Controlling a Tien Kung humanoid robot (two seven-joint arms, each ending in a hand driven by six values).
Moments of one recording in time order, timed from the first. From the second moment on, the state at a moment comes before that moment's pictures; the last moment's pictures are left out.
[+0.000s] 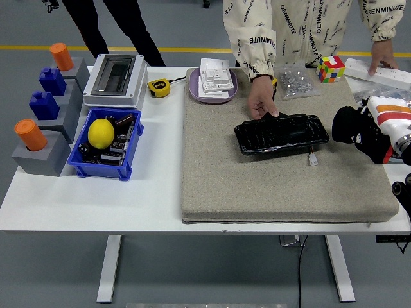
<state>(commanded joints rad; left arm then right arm) 0.01 0.16 -1.55 -0.18 1.28 0.03 0.15 0.56 -0.37 1.00 0.91 -2.16 -0.24 -0.06</state>
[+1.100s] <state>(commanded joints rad) 0.01 0.17 -1.53 -0.18 1.28 0.03 0.16 0.67 -0.26 0.78 0.94 -2.13 -0.23 -0.08</state>
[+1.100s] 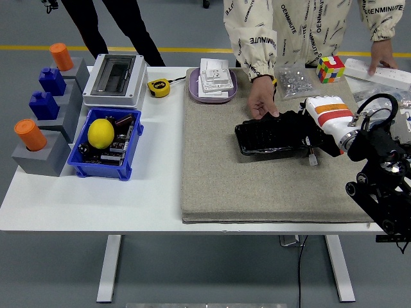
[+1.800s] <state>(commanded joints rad) 0.01 0.17 -1.53 -0.18 1.28 0.04 0.16 0.73 -0.16 0.69 0.94 -2.12 -0.22 -0.08</state>
